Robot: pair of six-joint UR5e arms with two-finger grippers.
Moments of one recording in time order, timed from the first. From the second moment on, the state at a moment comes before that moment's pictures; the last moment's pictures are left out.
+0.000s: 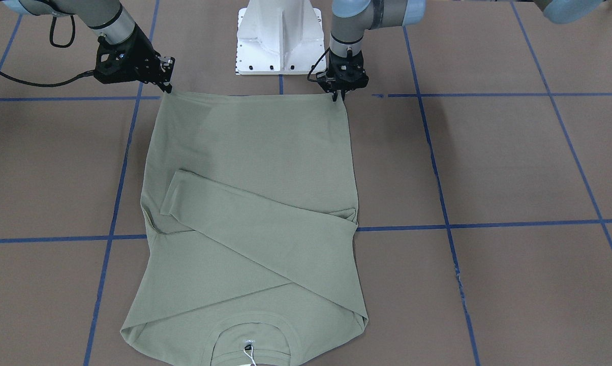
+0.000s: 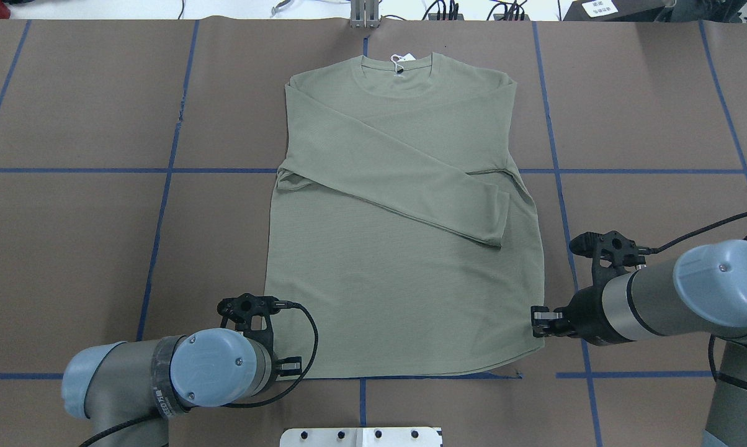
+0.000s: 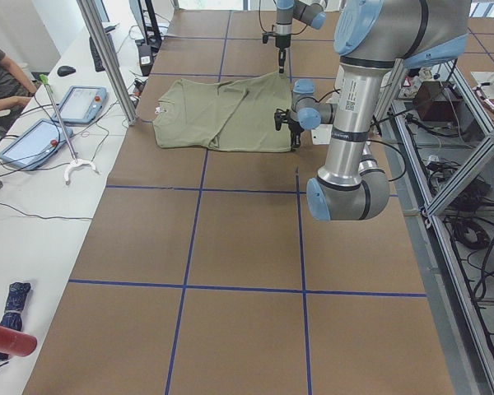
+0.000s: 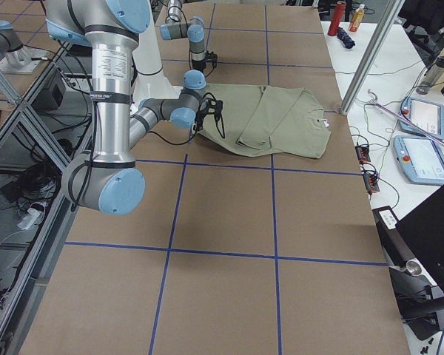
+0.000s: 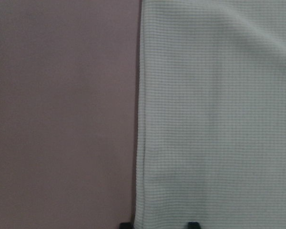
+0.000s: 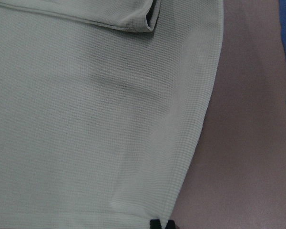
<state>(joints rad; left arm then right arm) -0.17 -1.95 -1.94 -1.60 -1.65 -1.51 0.44 -1.63 2.19 -1.17 1.95 1.44</state>
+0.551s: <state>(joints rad) -0.17 -1.95 -2.01 -1.57 -1.66 -1.51 0.46 -1.63 2.19 -1.17 1.98 1.43</state>
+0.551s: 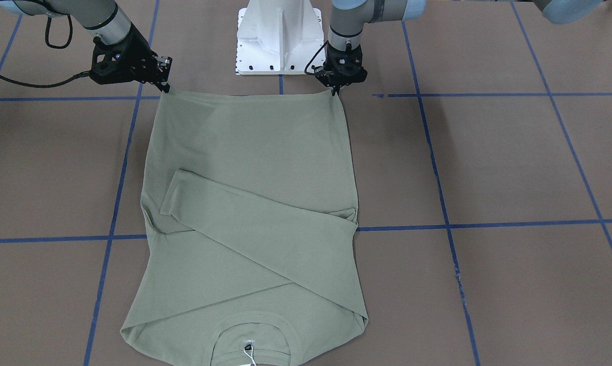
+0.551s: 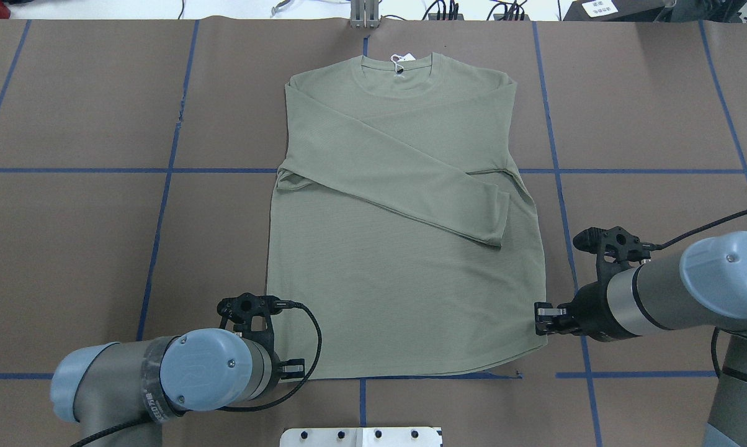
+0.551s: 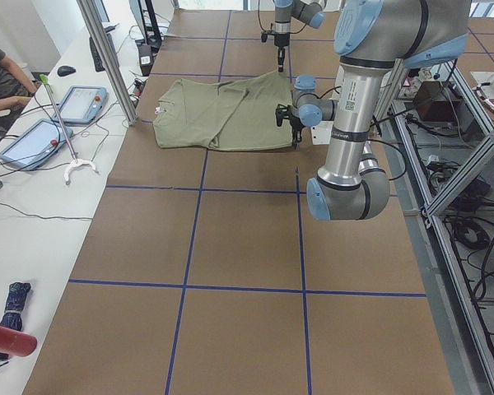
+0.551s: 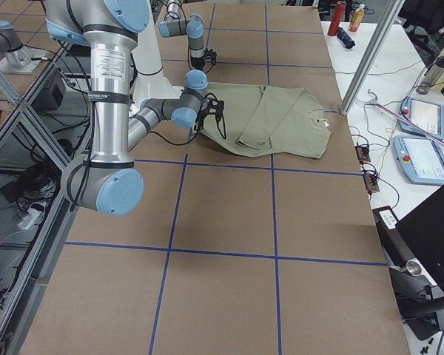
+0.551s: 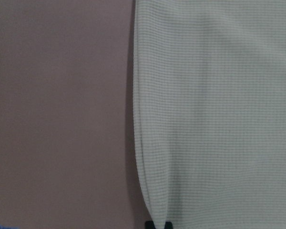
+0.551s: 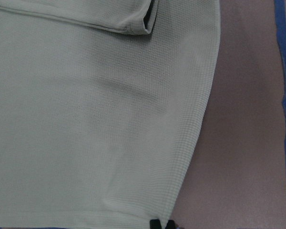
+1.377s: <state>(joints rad) -0.10 -1.95 -2.29 -1.24 -1.67 -1.50 0.38 -1.71 2.32 -1.18 2.18 1.49</state>
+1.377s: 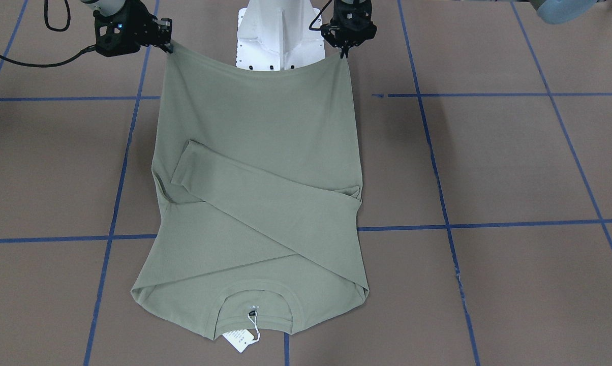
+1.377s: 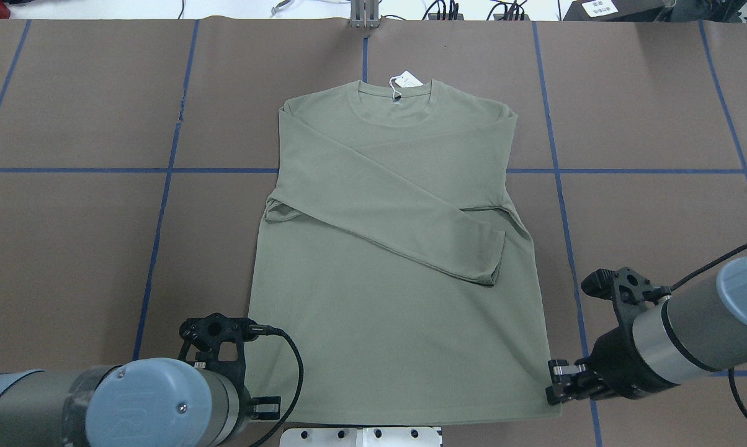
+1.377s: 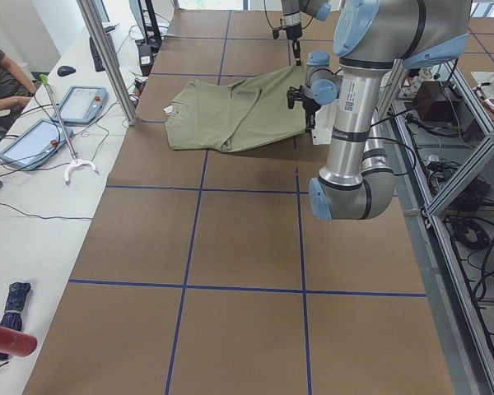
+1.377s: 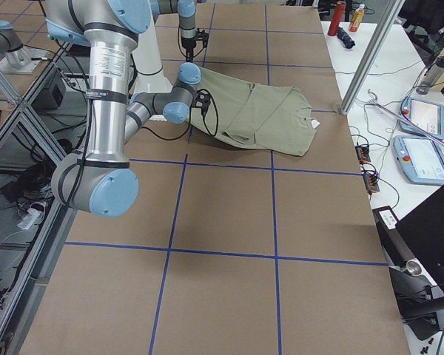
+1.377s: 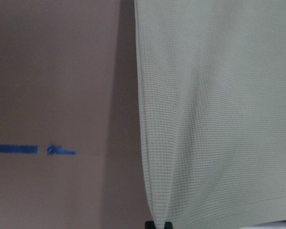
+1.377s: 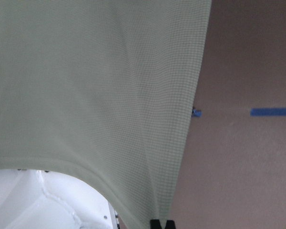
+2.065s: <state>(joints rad) -0.02 -1.96 -2.39 -1.16 -1.68 -1.49 0.32 -1.75 2.38 -1.18 2.19 1.59</state>
